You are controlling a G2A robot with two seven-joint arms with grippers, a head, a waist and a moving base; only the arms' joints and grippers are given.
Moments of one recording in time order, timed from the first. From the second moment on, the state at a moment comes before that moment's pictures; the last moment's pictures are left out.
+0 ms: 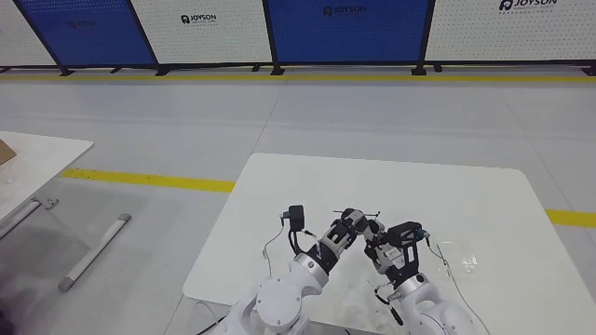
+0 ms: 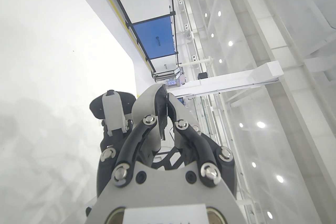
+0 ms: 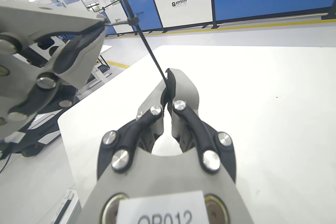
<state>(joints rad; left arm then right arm) 1.56 -1.32 -1.05 -1.94 -0.10 0.15 0.04 -1.48 -1.33 1.07 -1.65 -1.05 -0.15 0.04</state>
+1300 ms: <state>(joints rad) 1.55 -1.32 -1.06 -1.94 -0.14 0.16 0.06 -1.48 -1.33 1.07 -1.65 -1.04 -0.18 0.07</state>
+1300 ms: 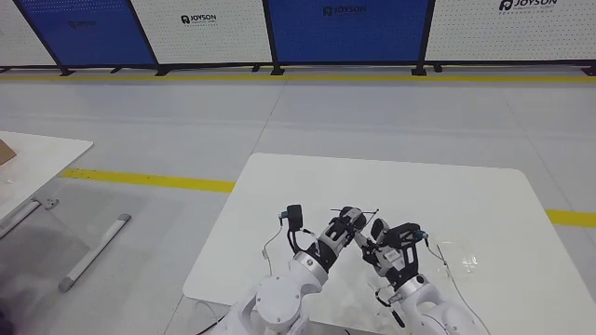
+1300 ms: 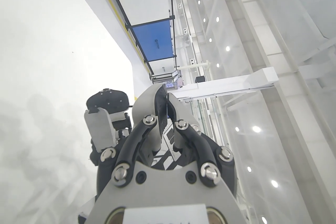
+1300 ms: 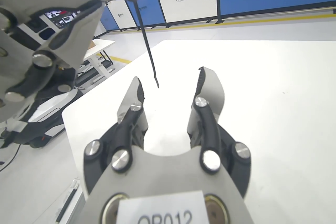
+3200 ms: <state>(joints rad) 1.55 -1.33 -1.06 -1.93 -0.17 0.15 0.09 -1.48 -1.33 1.08 -1.65 -1.02 -0.21 0.05</state>
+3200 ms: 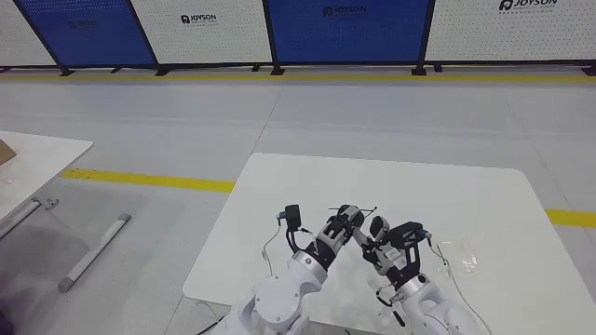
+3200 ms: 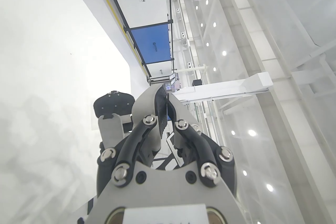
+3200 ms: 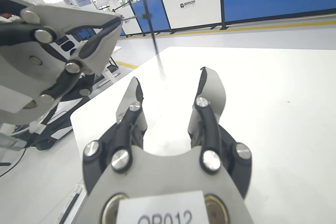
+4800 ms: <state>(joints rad) 1.56 -1.33 -1.07 -1.94 -0.19 0.10 0.08 -1.46 -1.33 1.06 -1.63 -1.02 -0.19 0.04</state>
